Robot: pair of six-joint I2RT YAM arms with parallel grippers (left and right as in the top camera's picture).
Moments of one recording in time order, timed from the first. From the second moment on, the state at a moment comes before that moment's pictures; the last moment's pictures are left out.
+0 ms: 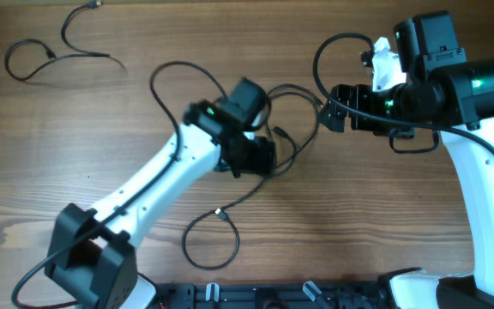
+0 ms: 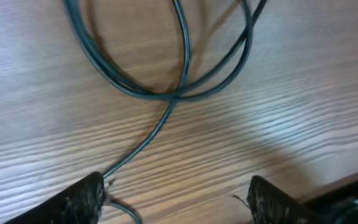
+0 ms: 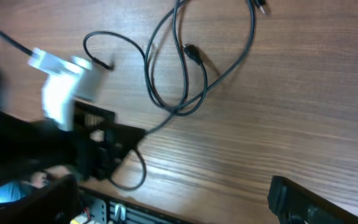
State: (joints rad) left arm -0.64 1.67 1.28 -0.95 0.21 -0.47; right arm 0.22 1.52 1.79 -1.49 -0.32 0.26
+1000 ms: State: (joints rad) left arm -0.78 1.81 1.04 -0.66 -0.07 -0.26; right arm 0.22 1.52 1.79 -1.48 -0.32 0.26
